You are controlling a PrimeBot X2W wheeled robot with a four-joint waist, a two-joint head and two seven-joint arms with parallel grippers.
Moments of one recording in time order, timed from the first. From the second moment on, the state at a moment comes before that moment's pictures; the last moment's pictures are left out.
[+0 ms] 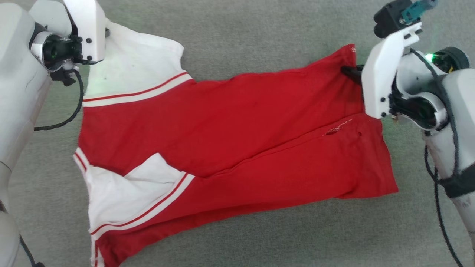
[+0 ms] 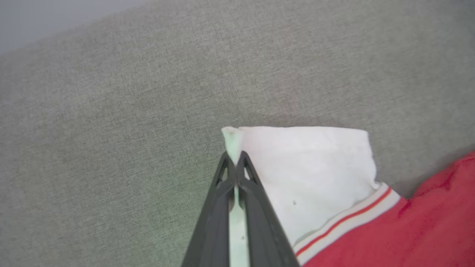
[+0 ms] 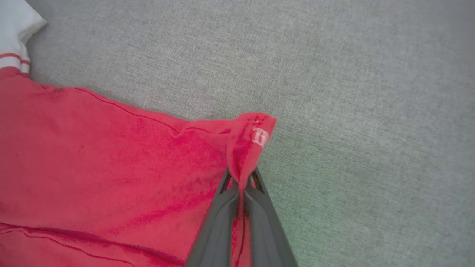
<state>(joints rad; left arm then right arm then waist) -1.42 0.48 -1.08 1.05 -1.15 -0.12 0.61 -0.88 -0.34 0.38 0.39 0.64 0.13 0.83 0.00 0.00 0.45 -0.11</state>
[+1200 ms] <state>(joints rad) -0.84 0.99 -1.18 -0.30 -1.29 0.49 0.79 -0.21 -0.48 0.13 -0.08 0.71 0.13 0.88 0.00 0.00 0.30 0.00</state>
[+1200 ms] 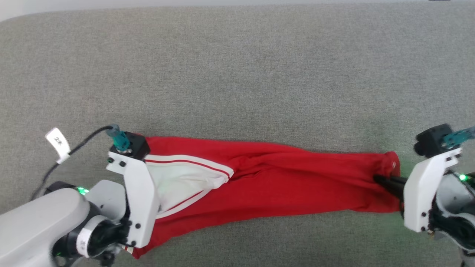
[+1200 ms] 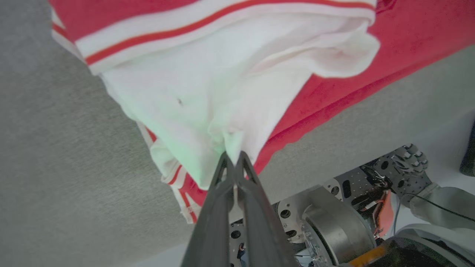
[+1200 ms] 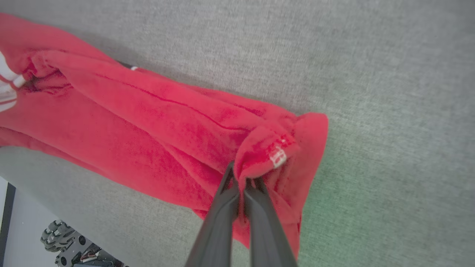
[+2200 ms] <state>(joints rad) -0.57 0.87 -0.96 0.07 -1.19 0.21 -0.16 -0.28 -0.43 0.10 0.16 0.74 0.13 0.96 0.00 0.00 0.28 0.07</state>
